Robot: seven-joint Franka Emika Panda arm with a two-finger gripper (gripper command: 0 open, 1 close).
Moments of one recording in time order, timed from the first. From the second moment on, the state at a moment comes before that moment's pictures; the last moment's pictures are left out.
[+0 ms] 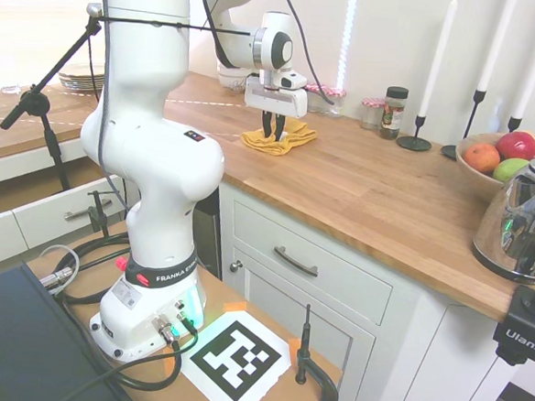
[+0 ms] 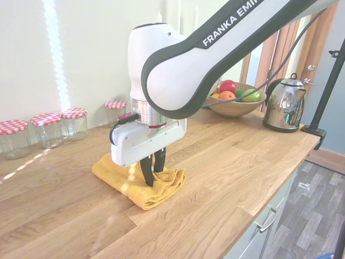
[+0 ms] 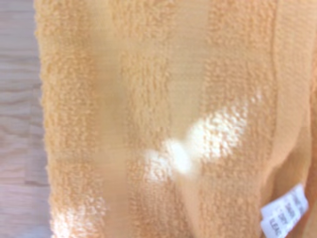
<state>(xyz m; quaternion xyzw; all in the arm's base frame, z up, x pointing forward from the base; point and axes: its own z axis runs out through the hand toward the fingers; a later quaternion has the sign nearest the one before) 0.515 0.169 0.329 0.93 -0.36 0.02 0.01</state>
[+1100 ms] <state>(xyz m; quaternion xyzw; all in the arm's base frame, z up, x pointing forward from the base) 0.517 0.078 0.330 0.93 -0.38 0.01 0.01</state>
